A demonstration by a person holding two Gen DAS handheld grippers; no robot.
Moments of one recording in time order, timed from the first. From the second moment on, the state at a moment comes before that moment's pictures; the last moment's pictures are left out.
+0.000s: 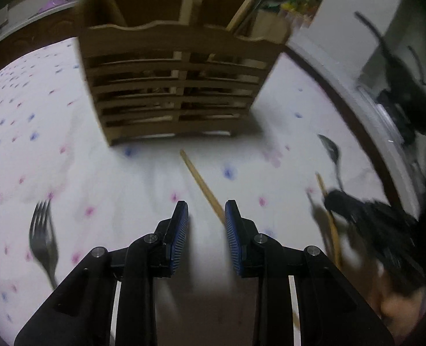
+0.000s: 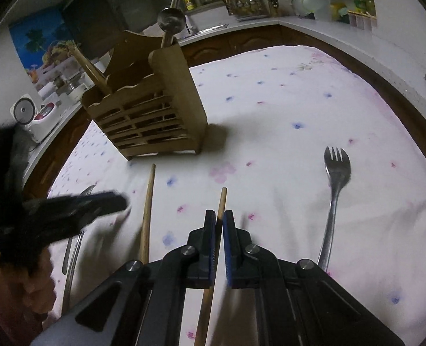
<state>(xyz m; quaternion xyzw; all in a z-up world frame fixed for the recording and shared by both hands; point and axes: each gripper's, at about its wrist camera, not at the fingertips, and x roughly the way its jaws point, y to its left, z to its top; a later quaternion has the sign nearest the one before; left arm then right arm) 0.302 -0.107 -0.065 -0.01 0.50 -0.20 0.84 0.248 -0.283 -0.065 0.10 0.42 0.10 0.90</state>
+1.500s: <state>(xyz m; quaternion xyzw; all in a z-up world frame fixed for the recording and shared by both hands) 0.239 -0.070 -0.006 0.01 0.42 -0.23 0.88 0.237 -0.256 -0.023 0.08 0.40 0.16 0.90</state>
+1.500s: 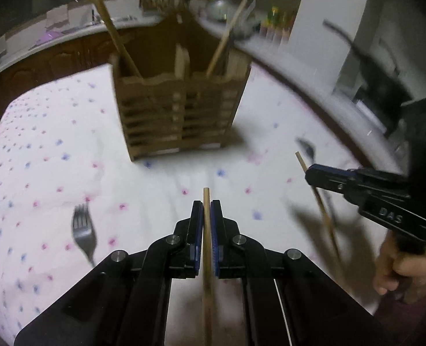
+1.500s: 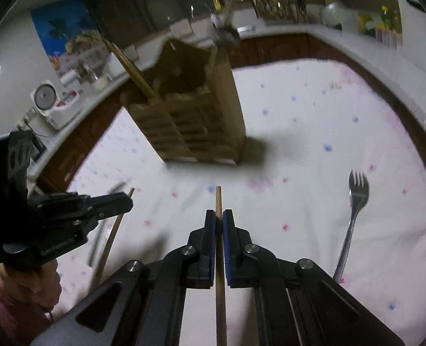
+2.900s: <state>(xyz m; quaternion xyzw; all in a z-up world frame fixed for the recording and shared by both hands) 0.168 0.003 0.105 -0.06 0.22 -0.18 0.96 0.180 -0.243 0.091 0.06 0.23 0.16 0.96</state>
